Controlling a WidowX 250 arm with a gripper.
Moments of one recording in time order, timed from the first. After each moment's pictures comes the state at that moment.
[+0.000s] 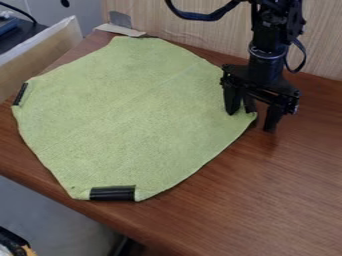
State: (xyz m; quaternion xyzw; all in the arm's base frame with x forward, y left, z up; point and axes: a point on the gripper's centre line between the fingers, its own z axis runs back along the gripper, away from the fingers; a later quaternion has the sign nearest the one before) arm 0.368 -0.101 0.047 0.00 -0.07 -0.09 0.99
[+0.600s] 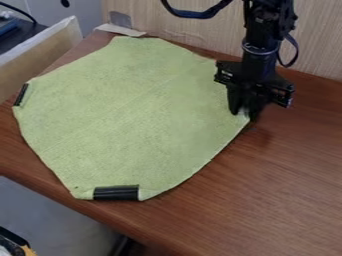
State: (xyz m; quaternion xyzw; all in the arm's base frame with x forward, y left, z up) arm 0.370 -0.096 0.045 -0.01 -0.07 -0.07 1.00
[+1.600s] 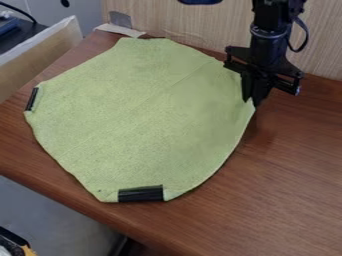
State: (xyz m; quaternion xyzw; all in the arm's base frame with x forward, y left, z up) arm 0.381 -0.098 0.069 -0.01 -0.08 -0.11 0.99
